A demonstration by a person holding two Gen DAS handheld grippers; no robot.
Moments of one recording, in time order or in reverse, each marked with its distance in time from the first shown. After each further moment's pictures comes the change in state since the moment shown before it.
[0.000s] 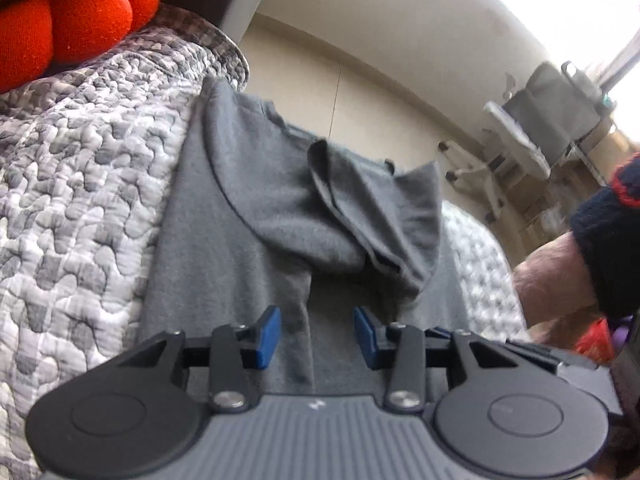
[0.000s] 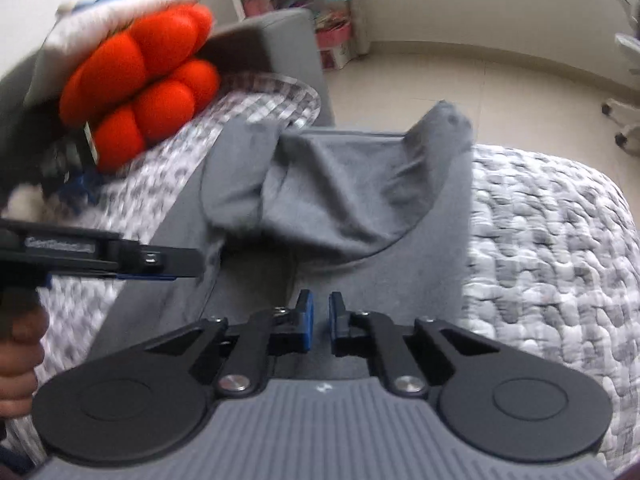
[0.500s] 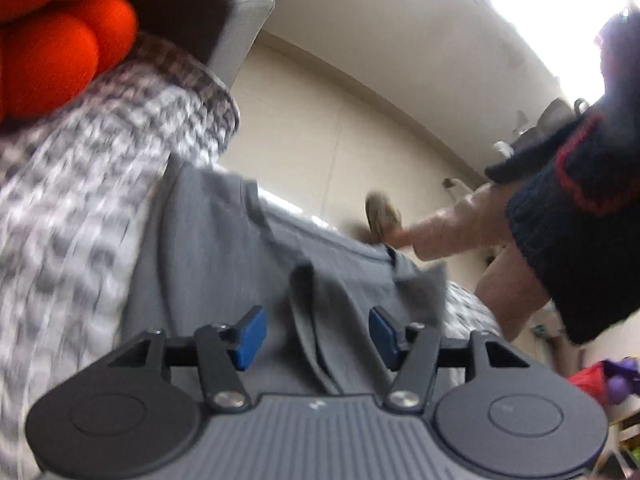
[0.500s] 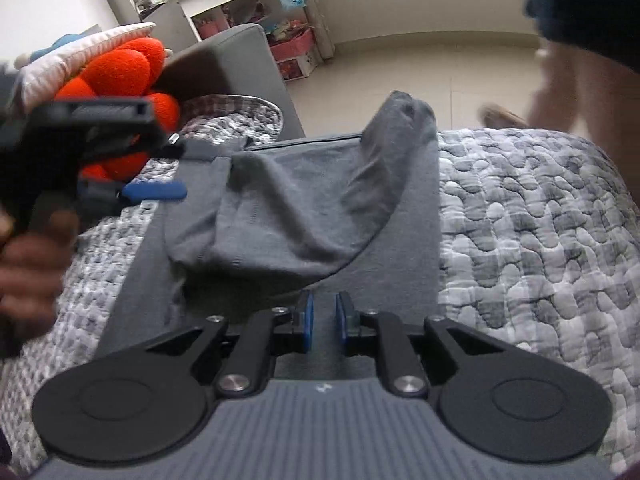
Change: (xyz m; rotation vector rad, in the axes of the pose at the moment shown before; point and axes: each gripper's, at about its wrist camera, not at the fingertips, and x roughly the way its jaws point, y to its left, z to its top) left arm 0.064 -0.016 0.089 -0.012 -0.053 0.045; right arm 0.020 -0.022 0.008 0.127 -0.028 -0.012
